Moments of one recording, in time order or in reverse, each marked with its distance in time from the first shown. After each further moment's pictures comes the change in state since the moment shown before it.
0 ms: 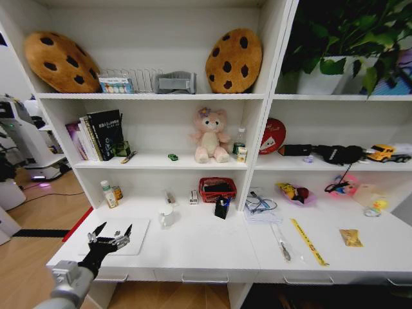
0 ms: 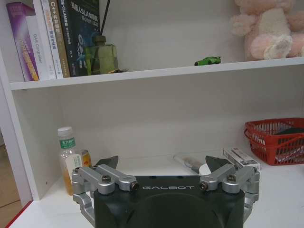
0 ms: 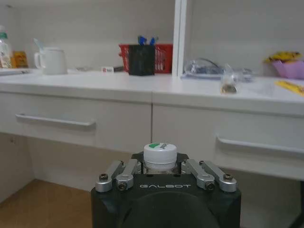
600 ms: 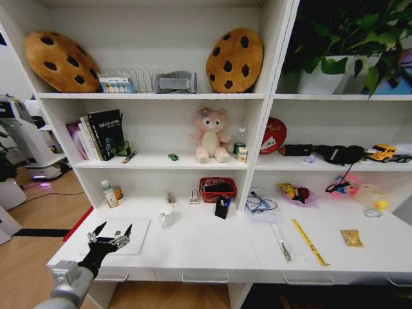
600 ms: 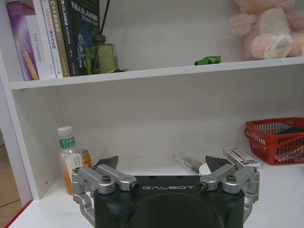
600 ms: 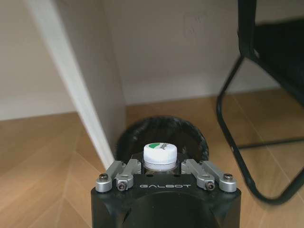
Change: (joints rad) left arm 0.000 0.000 0.000 0.000 0.000 0.000 0.000; right arm 0.492 -0.011 -0.283 -0.602 0.198 -0.350 0.186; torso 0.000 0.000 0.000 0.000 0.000
